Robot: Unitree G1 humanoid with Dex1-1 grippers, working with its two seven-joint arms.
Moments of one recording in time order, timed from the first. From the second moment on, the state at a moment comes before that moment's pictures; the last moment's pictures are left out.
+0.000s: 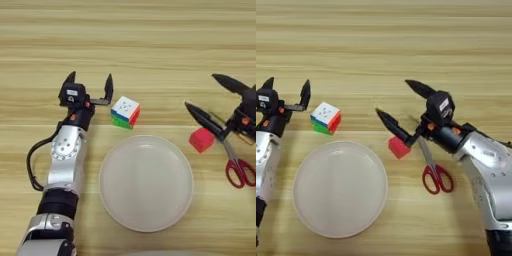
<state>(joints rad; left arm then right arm) -0.29 0.05 0.09 0.45 -0.11 -0.43 -0.18 -0.02 -0.47 -0.01 -0.37 0.42 0.14 0.79</state>
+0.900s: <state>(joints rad) -0.30 0.03 0.09 0.48 -0.08 -0.48 -0.11 -0.10 -0.38 0.40 -0.30 0.35 0.56 0.76</state>
